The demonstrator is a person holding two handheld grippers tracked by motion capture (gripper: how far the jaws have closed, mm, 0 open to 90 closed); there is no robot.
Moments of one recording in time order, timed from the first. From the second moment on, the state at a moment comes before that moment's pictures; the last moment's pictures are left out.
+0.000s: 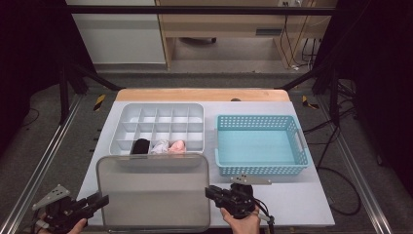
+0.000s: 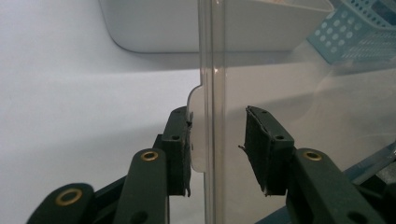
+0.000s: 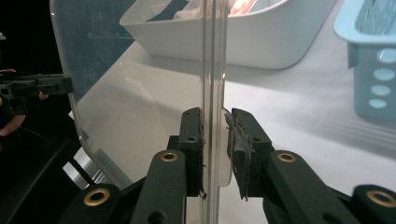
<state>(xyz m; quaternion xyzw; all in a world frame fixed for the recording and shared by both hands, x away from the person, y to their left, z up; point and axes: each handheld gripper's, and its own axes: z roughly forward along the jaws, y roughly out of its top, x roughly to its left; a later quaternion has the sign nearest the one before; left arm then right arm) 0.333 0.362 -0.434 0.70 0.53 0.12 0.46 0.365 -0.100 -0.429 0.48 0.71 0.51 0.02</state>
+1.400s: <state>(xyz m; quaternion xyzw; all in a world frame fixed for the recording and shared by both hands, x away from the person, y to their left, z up) 0.404 0.334 -0.368 0.69 0.47 0.19 0.51 0.419 -0.122 -0.388 0.47 0.68 0.56 0.09</state>
